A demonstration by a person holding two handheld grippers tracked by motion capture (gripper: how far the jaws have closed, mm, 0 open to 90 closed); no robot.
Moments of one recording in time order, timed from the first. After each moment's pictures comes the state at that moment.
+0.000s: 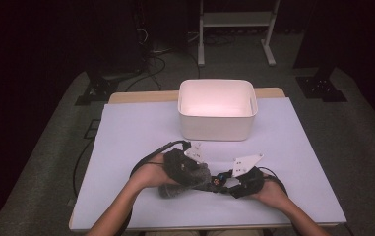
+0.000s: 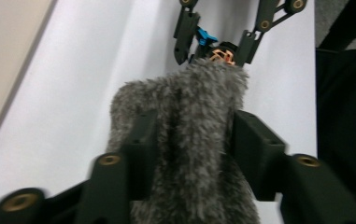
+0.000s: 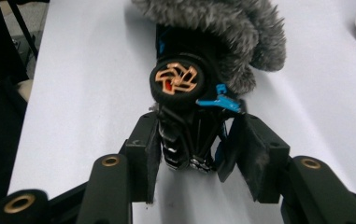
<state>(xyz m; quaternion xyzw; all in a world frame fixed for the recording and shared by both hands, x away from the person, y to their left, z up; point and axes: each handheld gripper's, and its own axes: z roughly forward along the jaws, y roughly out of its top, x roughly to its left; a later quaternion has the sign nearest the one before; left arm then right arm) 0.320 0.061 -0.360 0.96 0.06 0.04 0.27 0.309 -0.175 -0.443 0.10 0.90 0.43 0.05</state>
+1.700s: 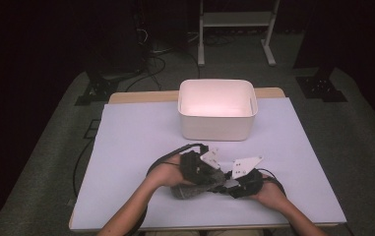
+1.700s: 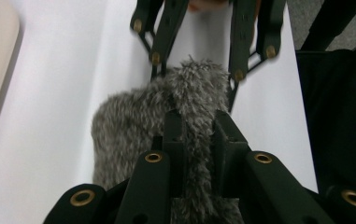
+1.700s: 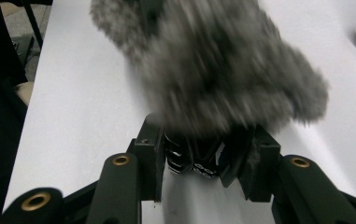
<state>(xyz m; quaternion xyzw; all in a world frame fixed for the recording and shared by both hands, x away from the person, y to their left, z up) 0.320 0.036 -0.369 0.96 0.00 0.03 0.29 0.306 -0.173 -0.445 0.10 0.89 0.43 0.06</state>
